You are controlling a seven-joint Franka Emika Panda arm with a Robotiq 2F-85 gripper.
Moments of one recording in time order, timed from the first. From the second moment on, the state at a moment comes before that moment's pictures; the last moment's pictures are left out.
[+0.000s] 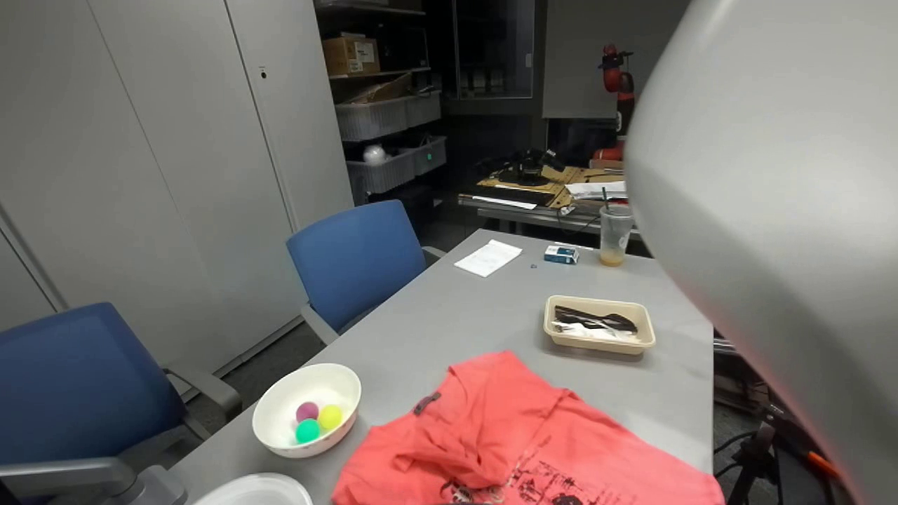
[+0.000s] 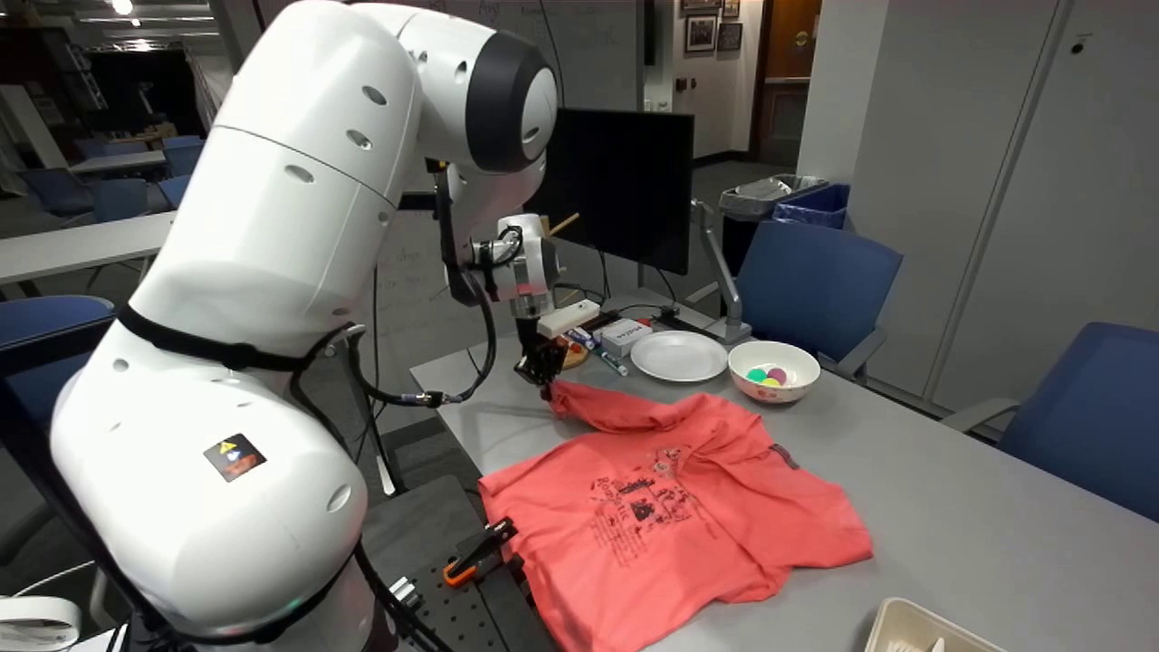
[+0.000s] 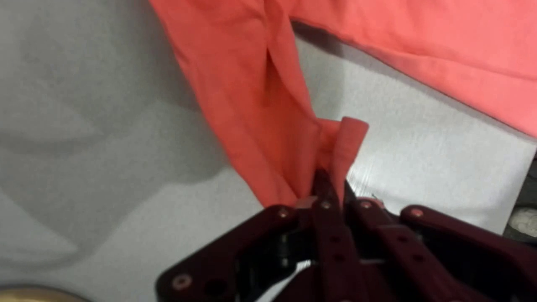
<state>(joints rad) 0.39 0.70 0.38 -1.91 -0.54 2.34 -0.77</state>
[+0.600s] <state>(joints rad) 0.40 0.72 0.41 -1.91 -0.50 2.38 -0.84</state>
